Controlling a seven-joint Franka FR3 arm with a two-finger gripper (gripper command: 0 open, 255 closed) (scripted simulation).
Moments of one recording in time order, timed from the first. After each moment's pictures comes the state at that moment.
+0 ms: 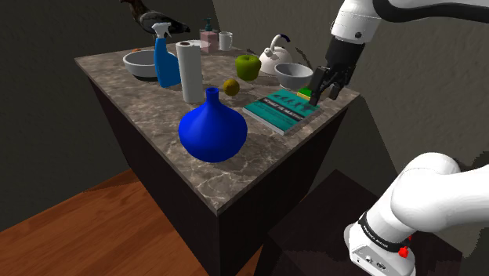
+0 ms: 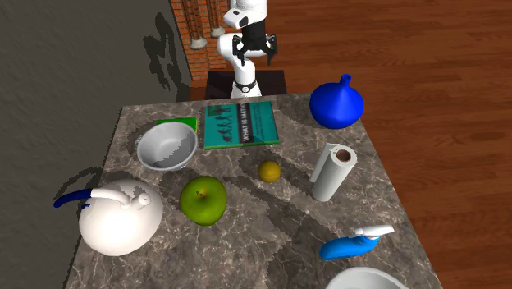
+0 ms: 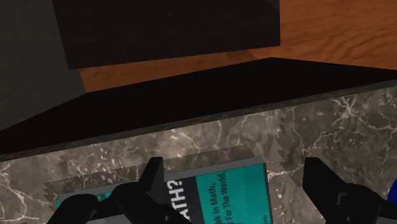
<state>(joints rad) 0.02 -0.79 0.06 -2.32 0.10 1.57 0.16</state>
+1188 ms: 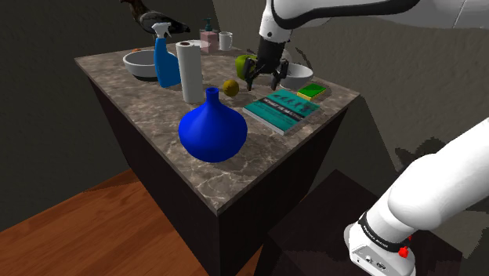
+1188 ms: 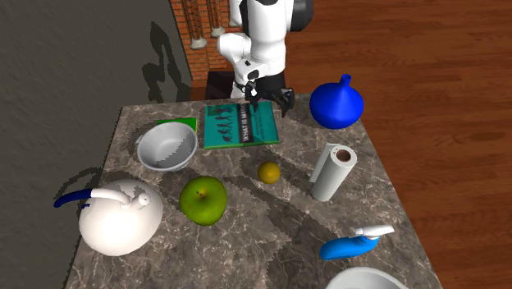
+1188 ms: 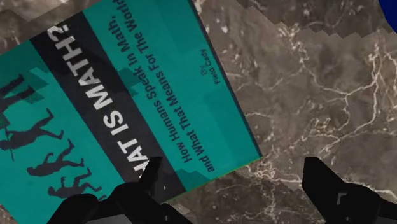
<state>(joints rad) -0.05 -0.20 0.18 -1.95 0.09 1.84 0.48</state>
